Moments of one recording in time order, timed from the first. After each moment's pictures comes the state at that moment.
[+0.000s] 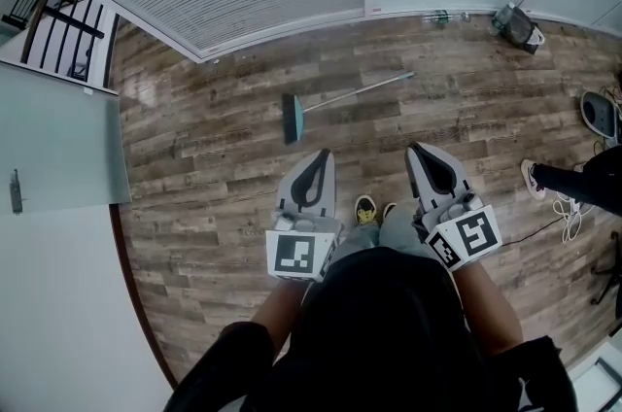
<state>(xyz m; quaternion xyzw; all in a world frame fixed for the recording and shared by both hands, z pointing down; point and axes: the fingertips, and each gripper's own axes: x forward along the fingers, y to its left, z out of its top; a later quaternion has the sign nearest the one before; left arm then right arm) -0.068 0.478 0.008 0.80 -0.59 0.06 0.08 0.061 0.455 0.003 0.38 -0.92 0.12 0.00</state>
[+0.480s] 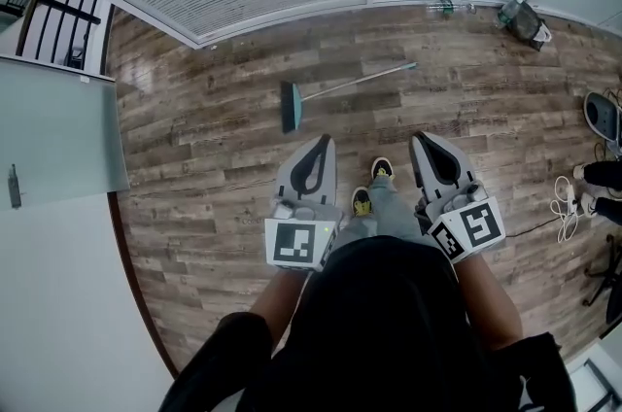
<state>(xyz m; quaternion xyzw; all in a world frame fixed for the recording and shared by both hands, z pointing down) -0.064 0.429 0.012 0.79 -0.60 0.06 0.09 0.068 0.405 0.014 0.38 -0.91 0.15 0.01</state>
